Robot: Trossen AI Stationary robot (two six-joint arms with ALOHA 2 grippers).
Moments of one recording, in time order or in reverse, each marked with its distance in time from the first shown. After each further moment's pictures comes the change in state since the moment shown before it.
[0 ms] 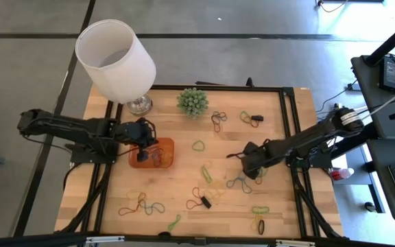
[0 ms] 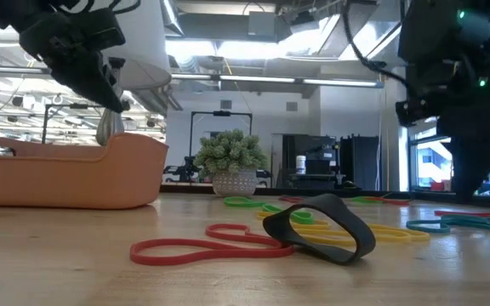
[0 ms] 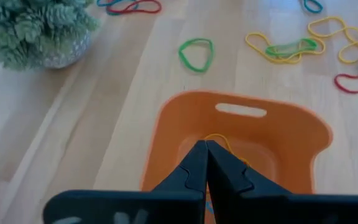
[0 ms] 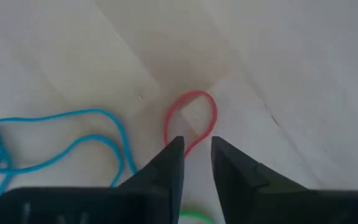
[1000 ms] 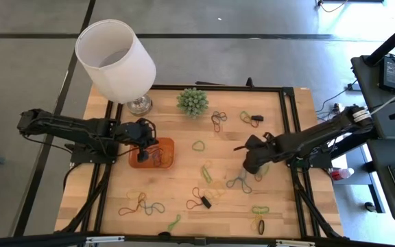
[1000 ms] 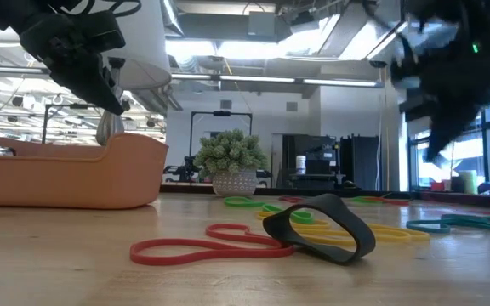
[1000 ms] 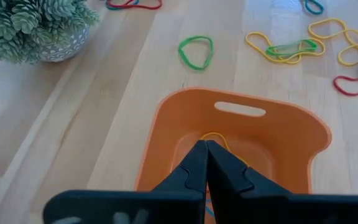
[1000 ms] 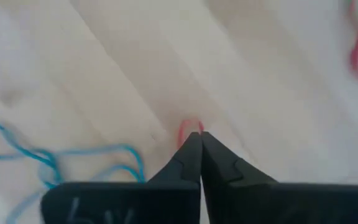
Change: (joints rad) left arm -0.004 0.003 -0.001 0.003 0.001 -0.024; right arm 0.000 -0.194 0.062 -0.033 0.166 -0.076
